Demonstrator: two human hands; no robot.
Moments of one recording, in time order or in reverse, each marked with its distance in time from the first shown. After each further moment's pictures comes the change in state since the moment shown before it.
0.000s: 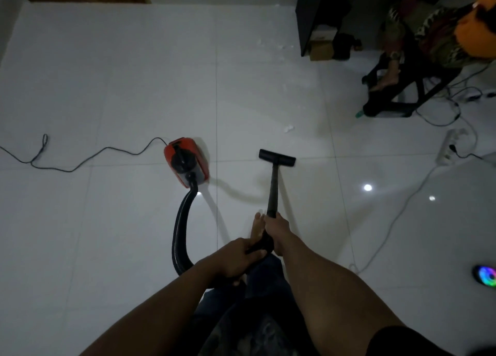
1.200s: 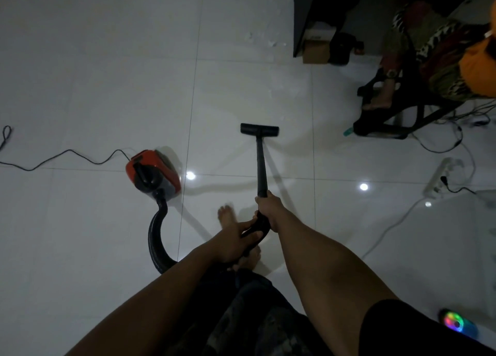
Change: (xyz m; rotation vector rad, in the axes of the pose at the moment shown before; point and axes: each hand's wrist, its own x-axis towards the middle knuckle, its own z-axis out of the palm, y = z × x) left_hand 0.227 0.209 -0.032 -0.133 0.078 -0.048; right_hand 0.162 -0.236 -0.155 -0.181 -0.128 -0.038
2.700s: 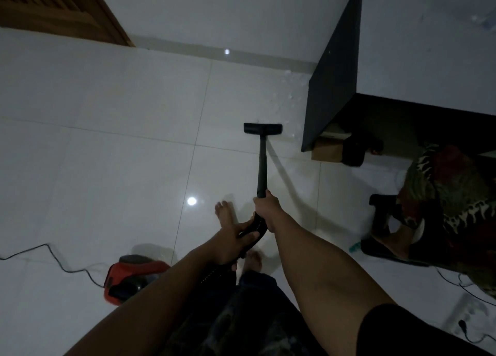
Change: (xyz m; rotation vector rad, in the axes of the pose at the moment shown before) left_hand 0.345 0.357 -0.398 0.026 0.078 0.003; right_hand 0.256 -0.597 -0.056 -0.232 0.000 -0.060
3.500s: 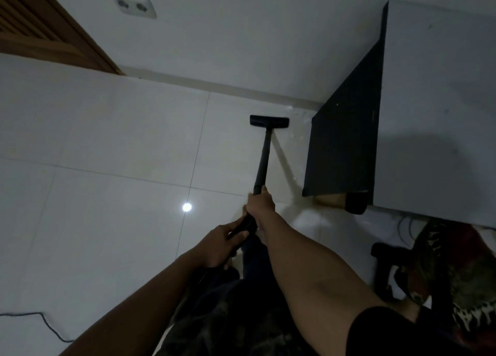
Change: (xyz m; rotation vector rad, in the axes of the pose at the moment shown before) left_hand 0.166 0.099 -0.228 -0.074 0.088 0.023; right_hand 0.126 -0.284 -0.019 0.010 0.106 0.048
